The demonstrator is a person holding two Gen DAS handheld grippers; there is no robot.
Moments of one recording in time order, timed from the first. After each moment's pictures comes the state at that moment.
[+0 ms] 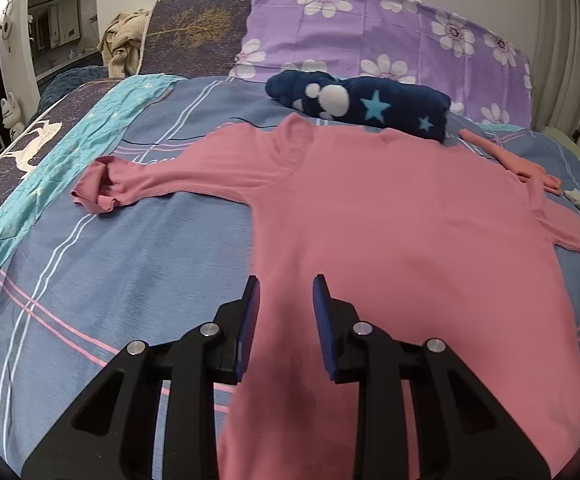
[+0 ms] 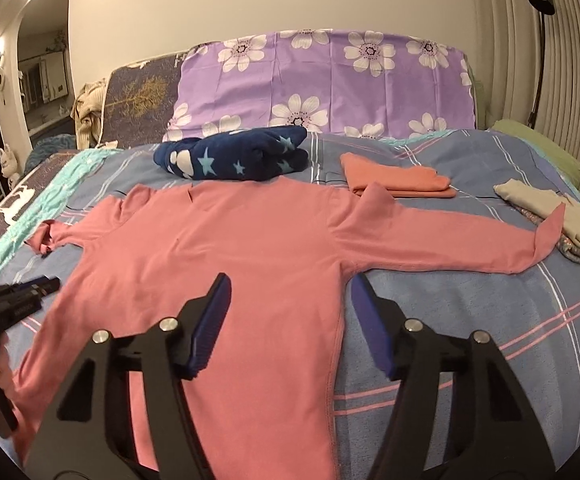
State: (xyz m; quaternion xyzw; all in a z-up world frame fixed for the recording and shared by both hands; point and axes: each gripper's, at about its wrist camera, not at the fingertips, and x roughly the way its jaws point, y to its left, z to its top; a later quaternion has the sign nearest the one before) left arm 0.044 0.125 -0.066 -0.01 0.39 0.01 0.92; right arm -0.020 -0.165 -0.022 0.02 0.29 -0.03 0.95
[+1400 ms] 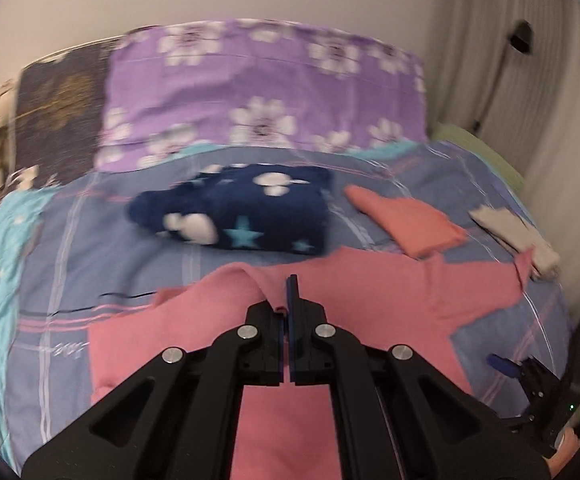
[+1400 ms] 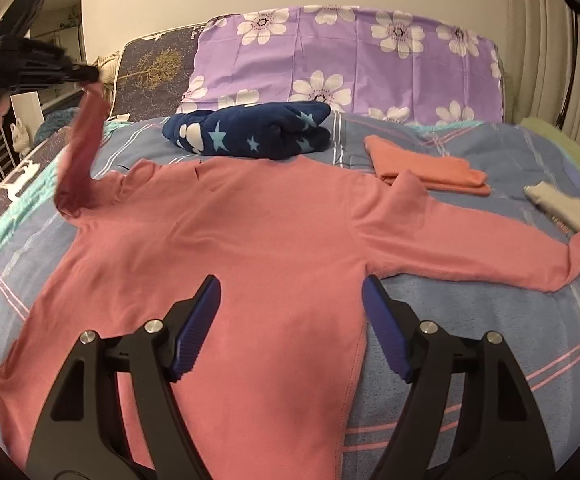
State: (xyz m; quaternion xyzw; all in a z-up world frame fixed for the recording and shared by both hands) left arm 0.177 0.004 0.086 0.04 0.37 -0.23 0.90; right arm 0.028 -0.172 -0.041 0.03 0.34 0.03 0.94
